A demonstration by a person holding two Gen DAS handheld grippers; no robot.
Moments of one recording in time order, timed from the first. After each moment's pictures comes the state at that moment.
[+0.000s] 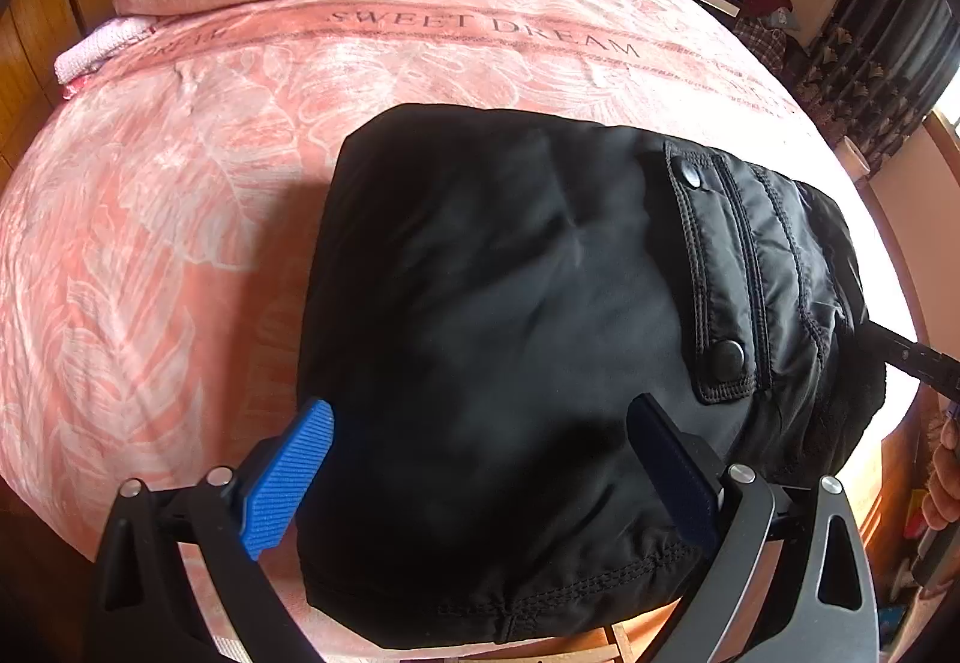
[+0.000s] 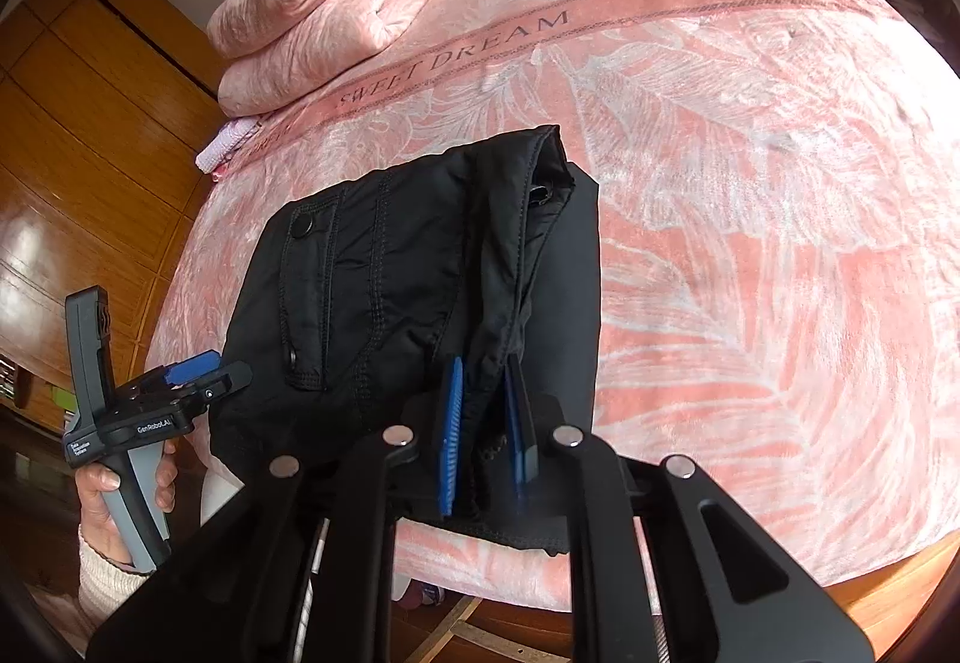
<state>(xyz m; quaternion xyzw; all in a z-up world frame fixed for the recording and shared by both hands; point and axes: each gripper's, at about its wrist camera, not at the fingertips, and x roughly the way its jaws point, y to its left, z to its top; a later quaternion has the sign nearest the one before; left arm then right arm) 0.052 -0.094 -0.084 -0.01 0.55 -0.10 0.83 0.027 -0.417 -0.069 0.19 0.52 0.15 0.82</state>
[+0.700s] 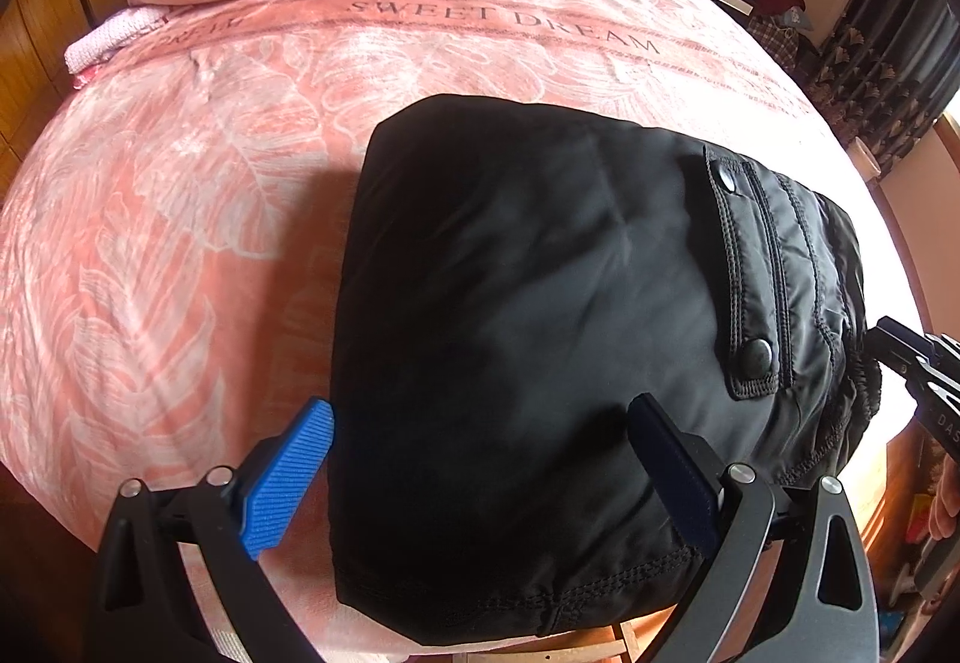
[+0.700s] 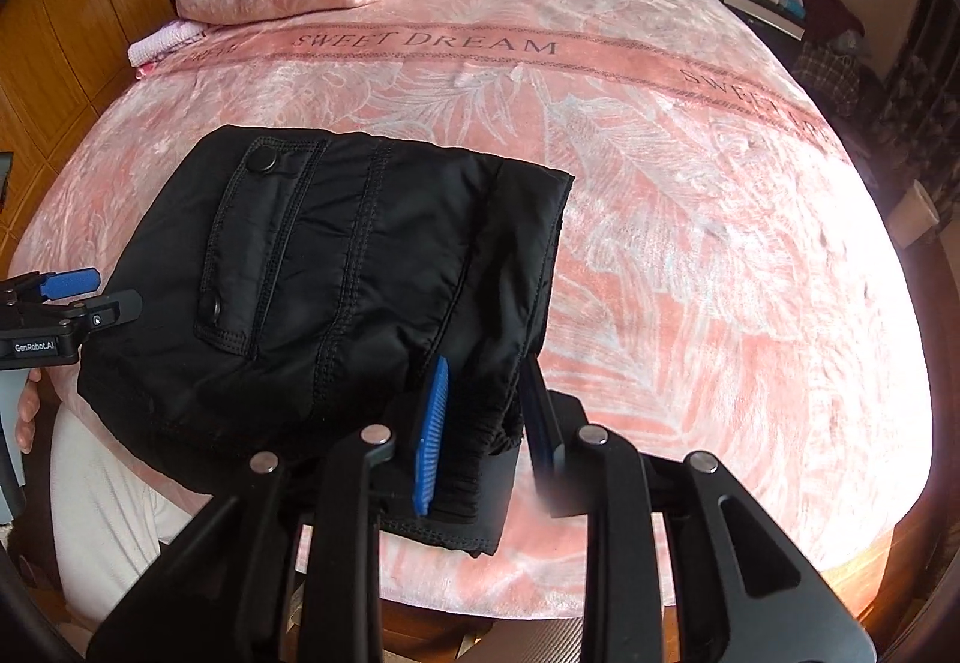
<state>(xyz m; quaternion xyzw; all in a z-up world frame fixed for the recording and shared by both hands) 0.052 -0.079 -0.087 -0.01 0.56 -0.08 0.83 0.023 -0.365 -0.061 -0.03 0.51 0.06 0.85</state>
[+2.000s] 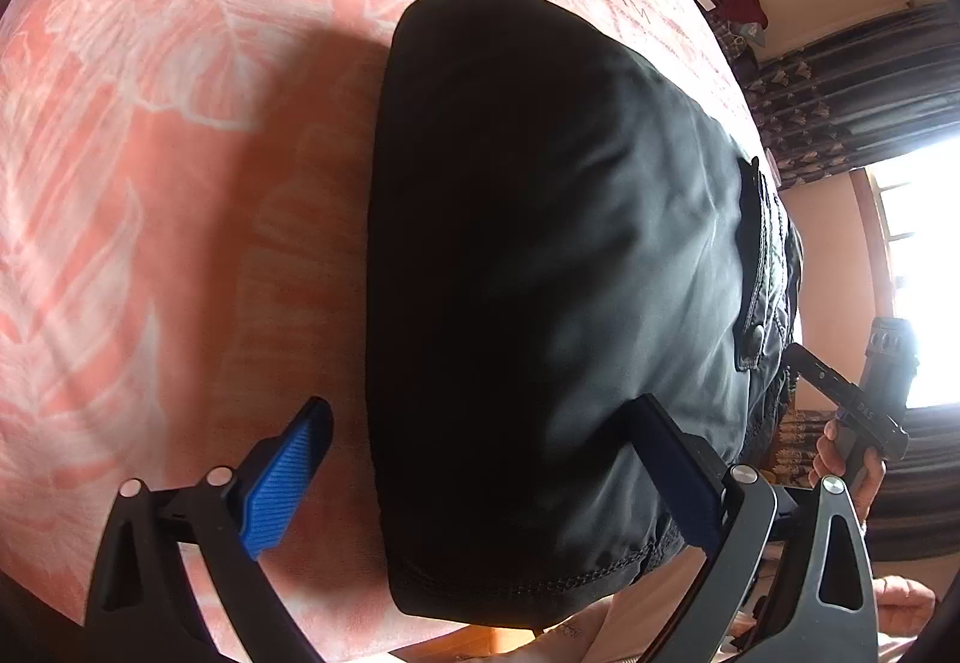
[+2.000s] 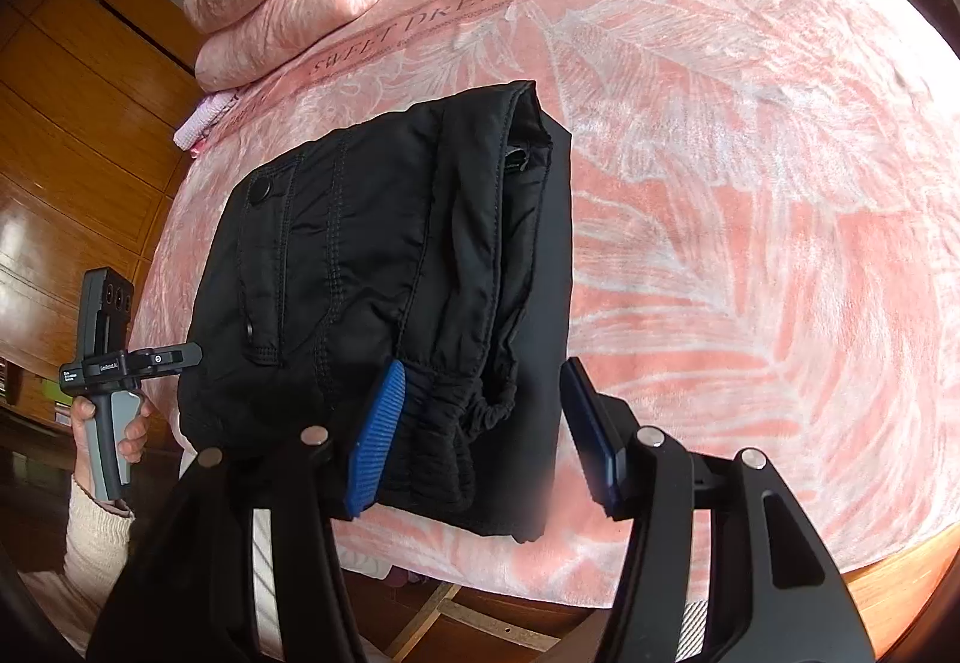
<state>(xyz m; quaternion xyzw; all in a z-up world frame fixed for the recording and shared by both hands) 0.083 -0.002 -0.142 -0.17 0.64 -0.22 0.72 0.029 -0.420 -0.094 0.18 0.55 0.15 0.80</state>
